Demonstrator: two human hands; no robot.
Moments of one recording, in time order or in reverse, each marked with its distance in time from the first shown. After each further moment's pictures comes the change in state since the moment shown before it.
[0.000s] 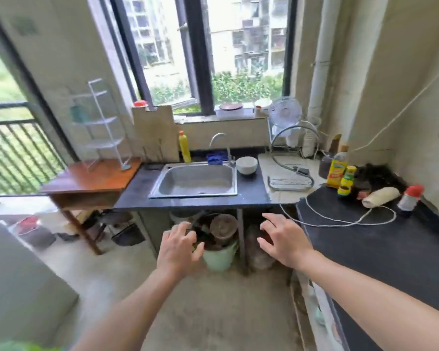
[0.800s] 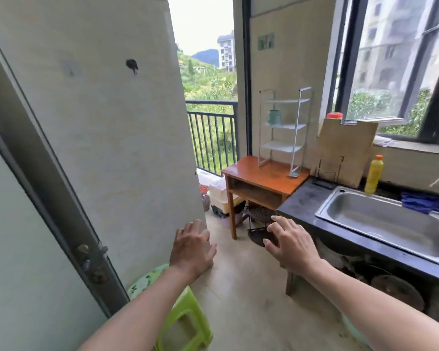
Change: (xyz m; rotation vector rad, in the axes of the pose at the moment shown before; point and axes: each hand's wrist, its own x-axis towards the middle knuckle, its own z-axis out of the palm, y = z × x) left_hand -0.167 -0.342 -0.170 0.363 0.127 -0.572; right_hand 0.193 -0.434 0.074 0.328 0.077 -0.540
